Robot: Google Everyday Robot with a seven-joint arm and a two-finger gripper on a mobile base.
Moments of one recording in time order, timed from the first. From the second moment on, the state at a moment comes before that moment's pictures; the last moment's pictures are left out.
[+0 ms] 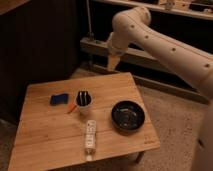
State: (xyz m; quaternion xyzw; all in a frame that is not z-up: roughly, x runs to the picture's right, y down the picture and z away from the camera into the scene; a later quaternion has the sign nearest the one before) arm 0.046 -0.155 0.695 -0.09 -0.13 0.01 0.99
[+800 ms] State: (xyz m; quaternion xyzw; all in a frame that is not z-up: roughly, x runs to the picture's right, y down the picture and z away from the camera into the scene) arm 0.038 -0.027 0.637 -0.11 -0.11 0.03 0.99
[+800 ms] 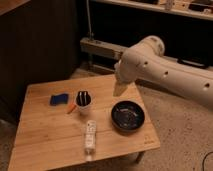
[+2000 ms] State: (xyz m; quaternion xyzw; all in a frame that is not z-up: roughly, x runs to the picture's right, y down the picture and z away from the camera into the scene) arm -0.183 0.055 0.630 -0.20 -0.22 -0.21 0.93
